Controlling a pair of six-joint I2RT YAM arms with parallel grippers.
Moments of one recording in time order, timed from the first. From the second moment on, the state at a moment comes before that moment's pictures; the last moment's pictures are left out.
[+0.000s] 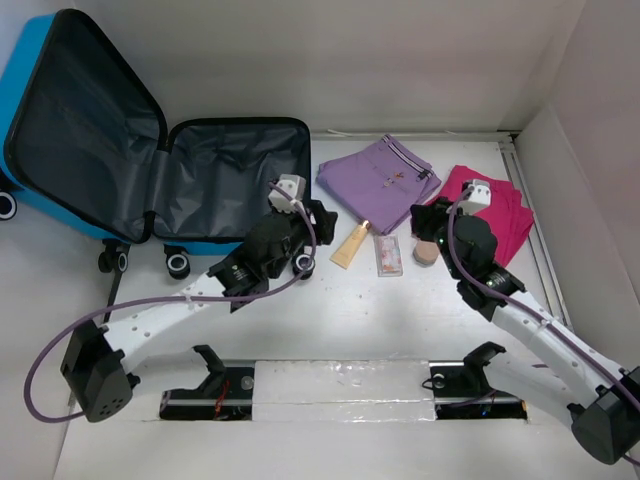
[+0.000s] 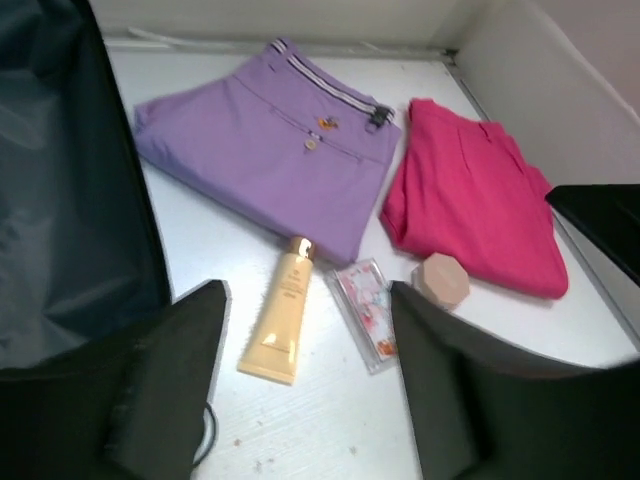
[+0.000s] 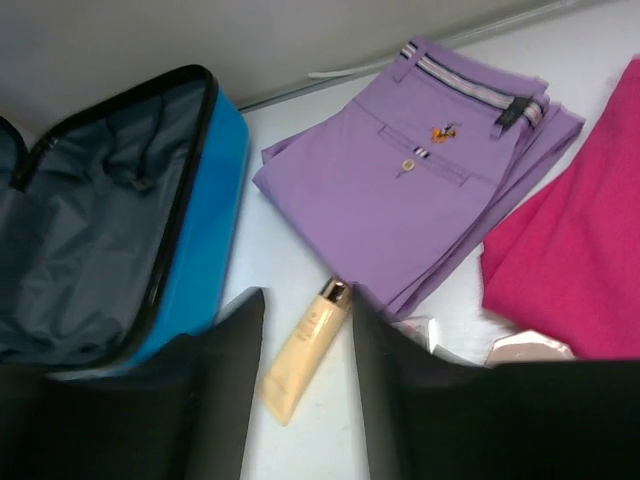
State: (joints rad) left arm -0.85 1.08 0.82 0.14 -0.37 -0.41; right arm 0.53 0.89 0.66 0.11 0.37 0.49
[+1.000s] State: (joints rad) left arm -0.87 1.98 1.30 -0.07 -0.36 -0.25; right arm 0.52 0.78 0.65 0.08 0.46 0.55
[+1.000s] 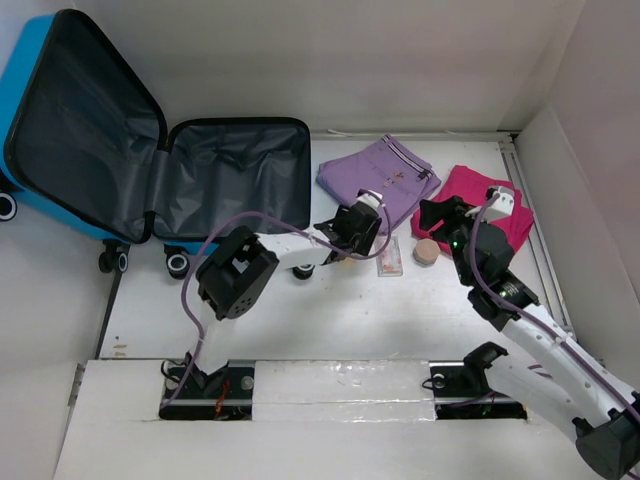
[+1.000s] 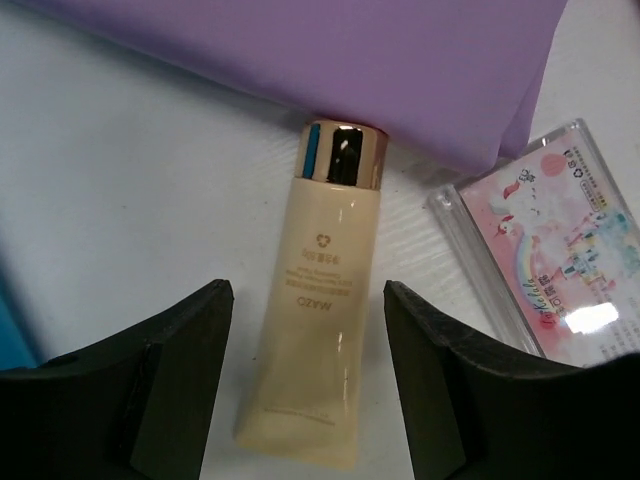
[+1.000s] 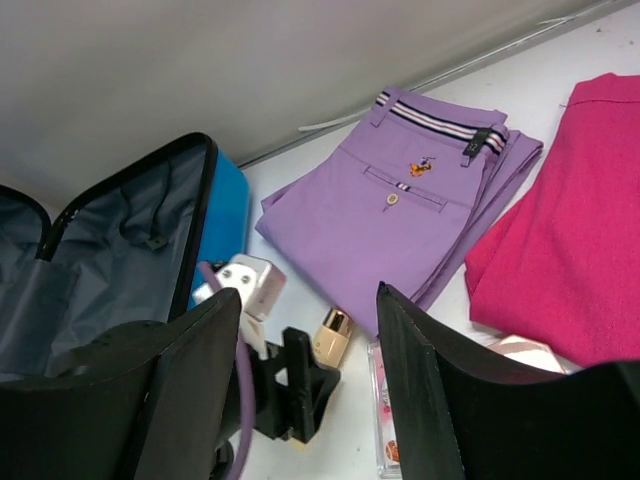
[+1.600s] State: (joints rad) left arm -0.88 1.83 1.21 -0.08 -0.33 -0.29; right arm 0.52 0.78 0.65 0.08 0.43 0.55
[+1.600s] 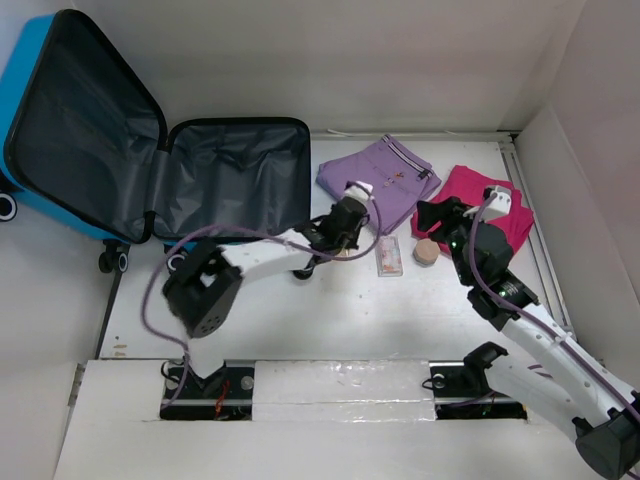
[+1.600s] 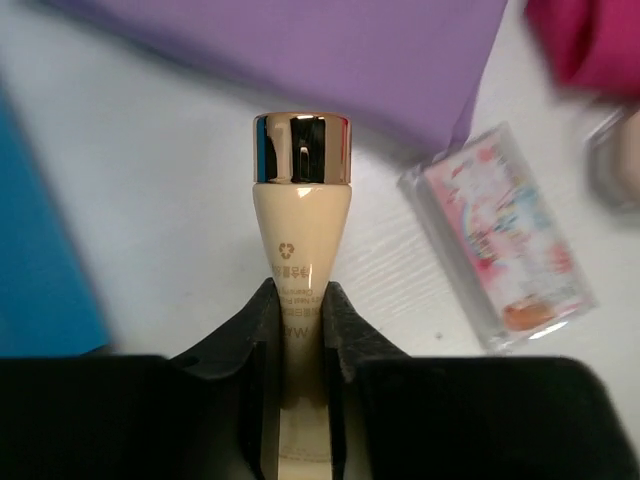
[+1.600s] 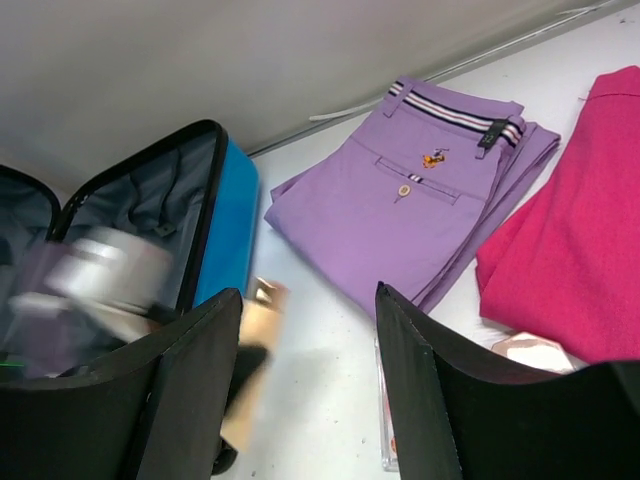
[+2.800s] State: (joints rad) left arm -0.81 1.16 0.69 0.19 -0.36 -0.64; right arm 0.56 1.27 0.66 -0.03 0.29 0.58
